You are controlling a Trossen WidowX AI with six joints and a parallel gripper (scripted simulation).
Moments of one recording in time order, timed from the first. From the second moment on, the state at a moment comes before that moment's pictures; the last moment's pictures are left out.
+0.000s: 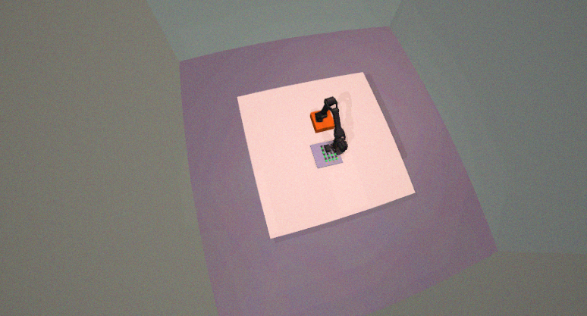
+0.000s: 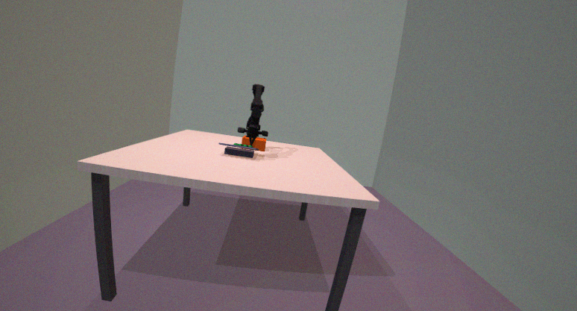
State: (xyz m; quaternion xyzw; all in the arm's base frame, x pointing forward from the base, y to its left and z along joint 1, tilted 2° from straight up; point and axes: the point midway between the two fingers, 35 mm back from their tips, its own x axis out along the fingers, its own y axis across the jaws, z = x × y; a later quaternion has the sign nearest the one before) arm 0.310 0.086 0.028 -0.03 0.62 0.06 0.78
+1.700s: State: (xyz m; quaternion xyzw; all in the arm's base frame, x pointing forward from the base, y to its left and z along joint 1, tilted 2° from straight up) arm 0.309 0.056 0.066 -0.03 0.62 0.05 0.78
